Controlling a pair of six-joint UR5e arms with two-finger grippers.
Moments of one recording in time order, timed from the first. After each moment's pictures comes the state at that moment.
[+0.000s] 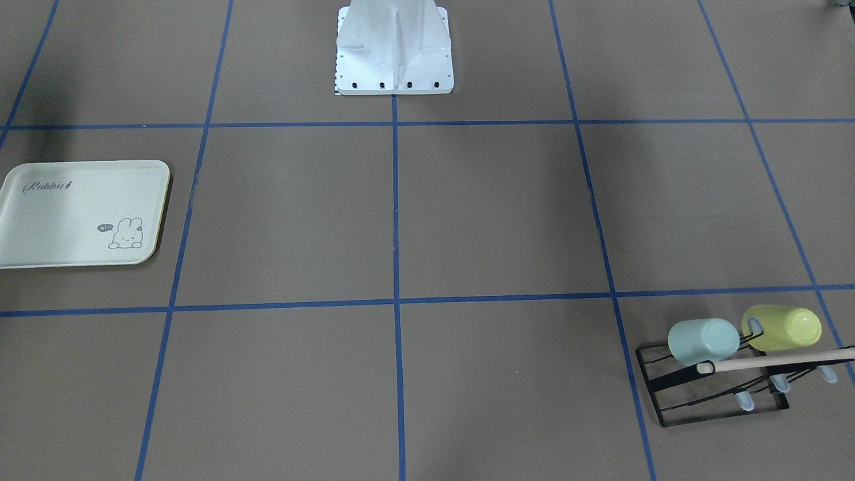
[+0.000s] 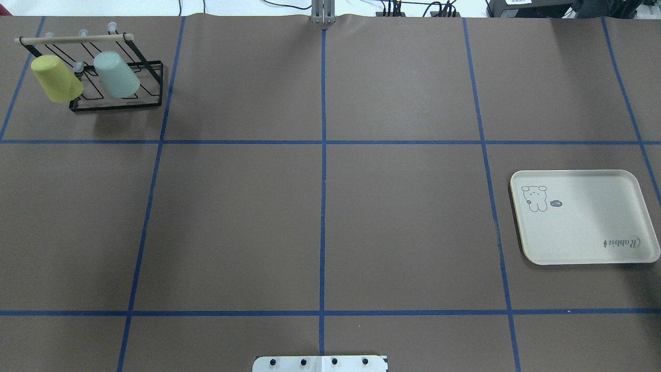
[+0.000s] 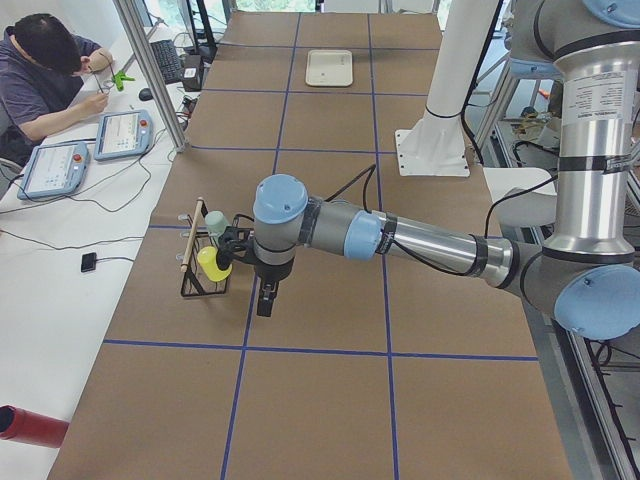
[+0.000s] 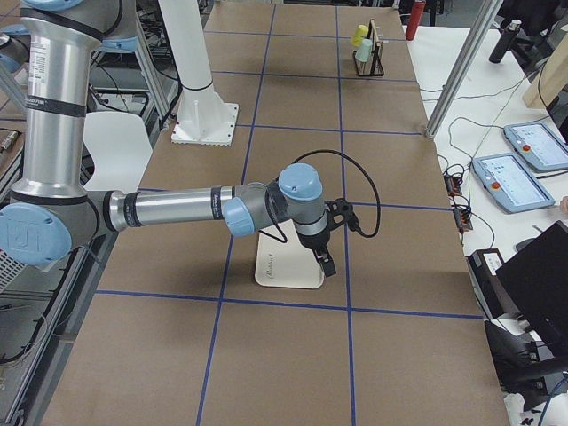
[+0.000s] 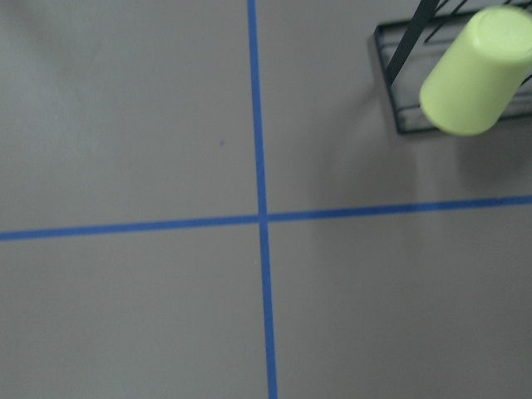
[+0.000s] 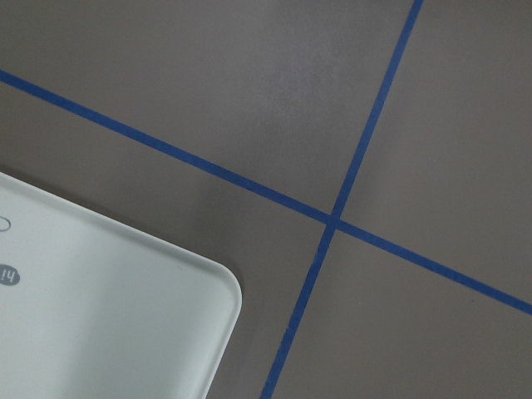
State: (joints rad) left arm -1.59 -1.54 -1.83 -1.67 -2.33 -0.10; right arm 1.47 -1.72 1.83 -1.29 2.23 -0.07
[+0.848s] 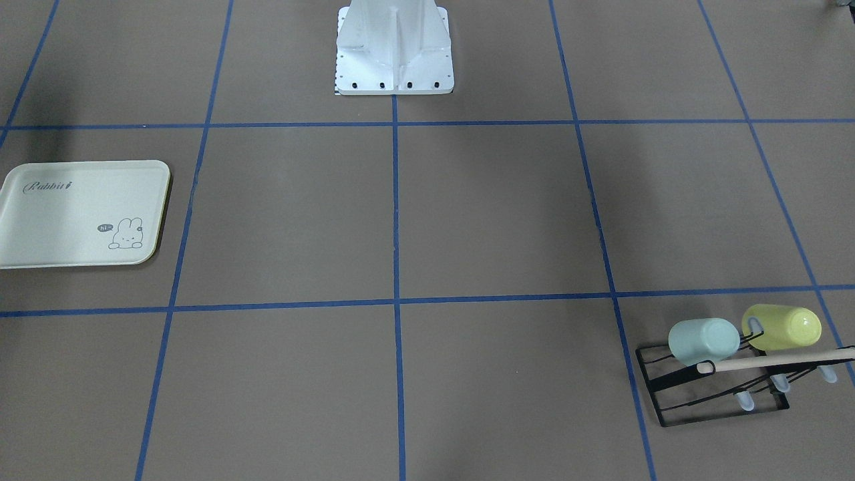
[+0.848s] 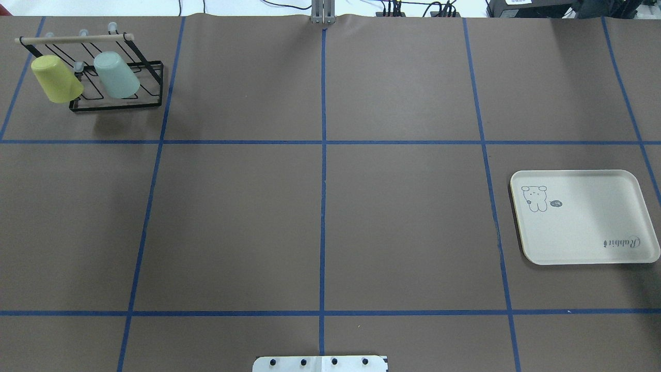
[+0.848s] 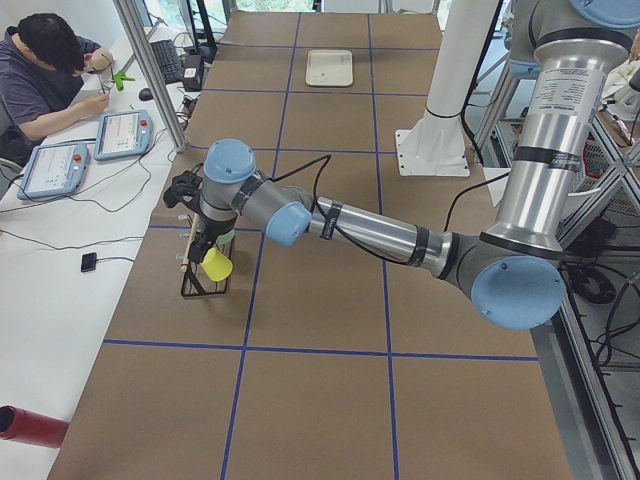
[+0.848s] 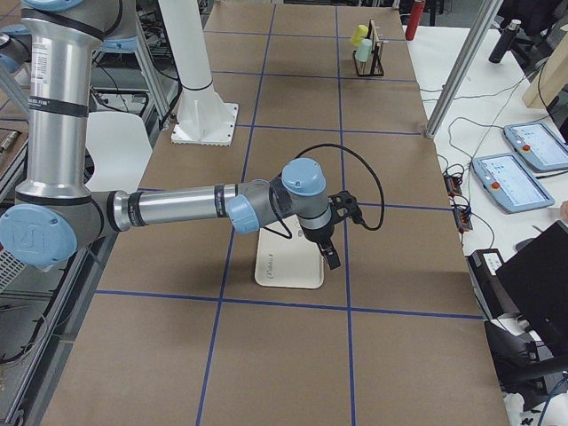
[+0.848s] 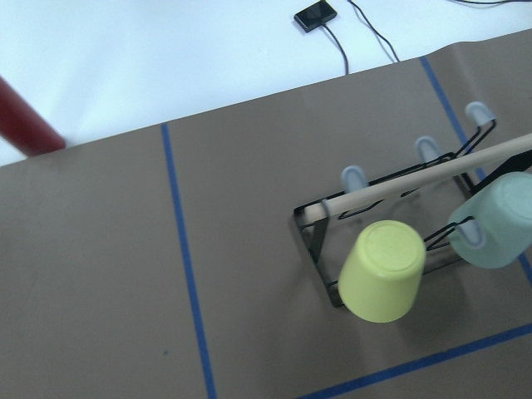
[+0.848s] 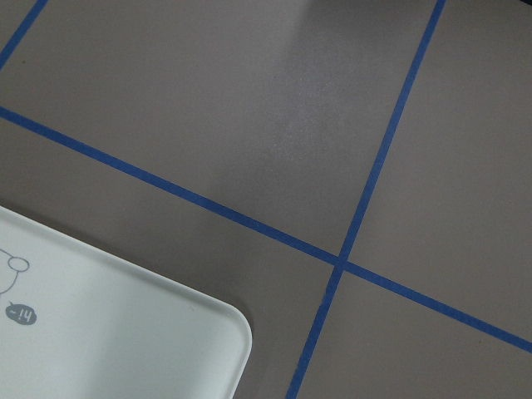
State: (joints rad) left arm -1.44 -1.82 -1.62 -1.97 -2.33 -0.16; right arm 1.47 -1.70 1.83 -1.28 2.27 -0.06
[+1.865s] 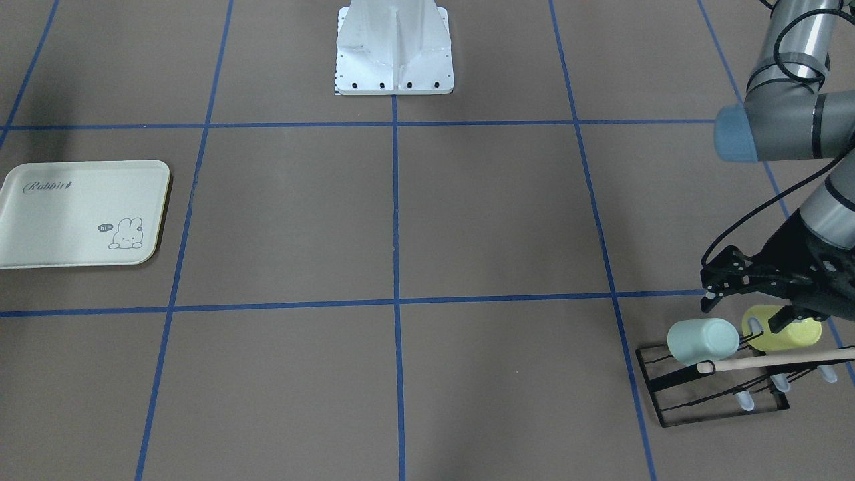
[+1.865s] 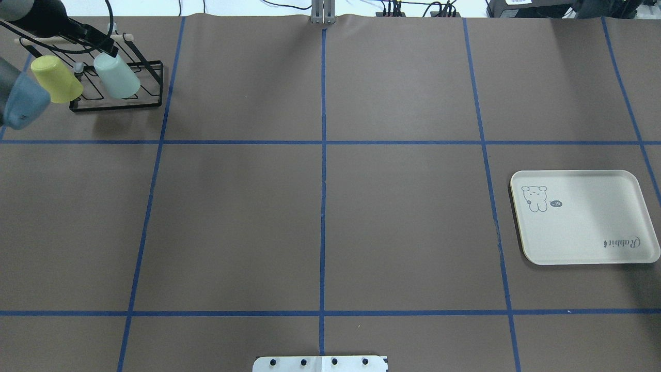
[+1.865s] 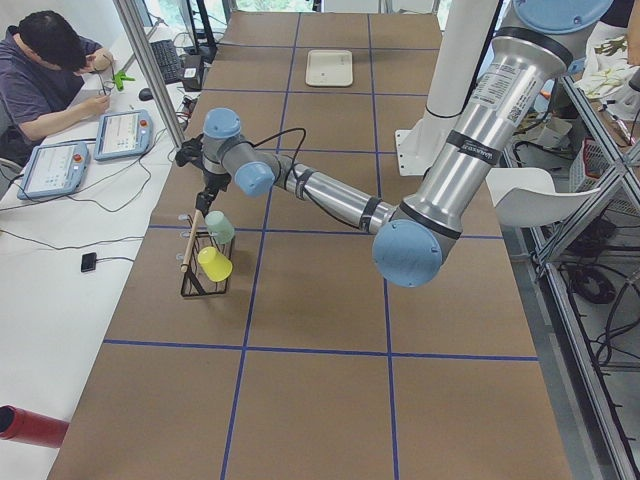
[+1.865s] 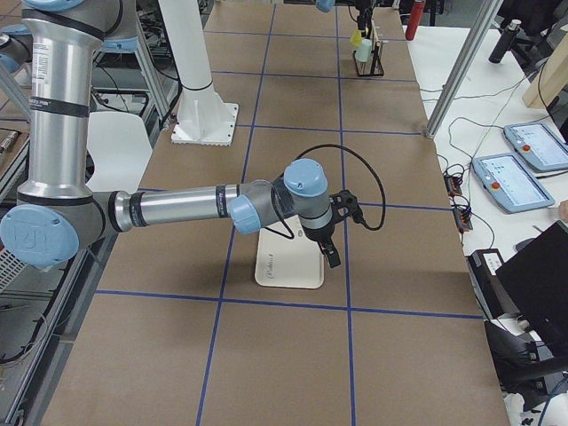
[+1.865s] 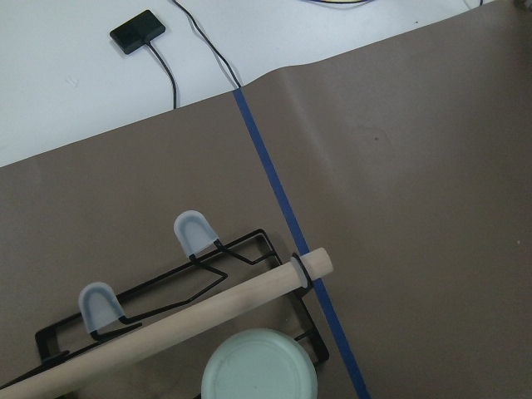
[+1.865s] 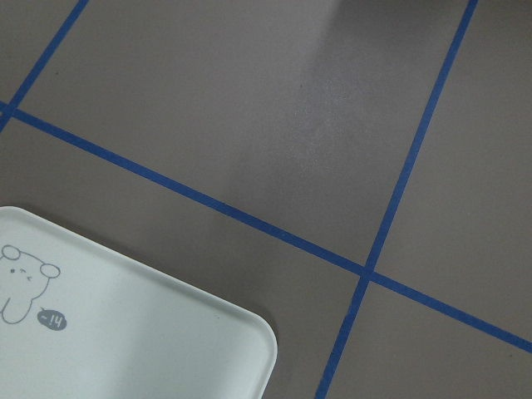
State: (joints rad) left arm -1.16 -2.04 -1.46 -1.98 -2.15 -0.42; right arm 1.47 -1.70 1.83 -1.28 2.29 -0.06
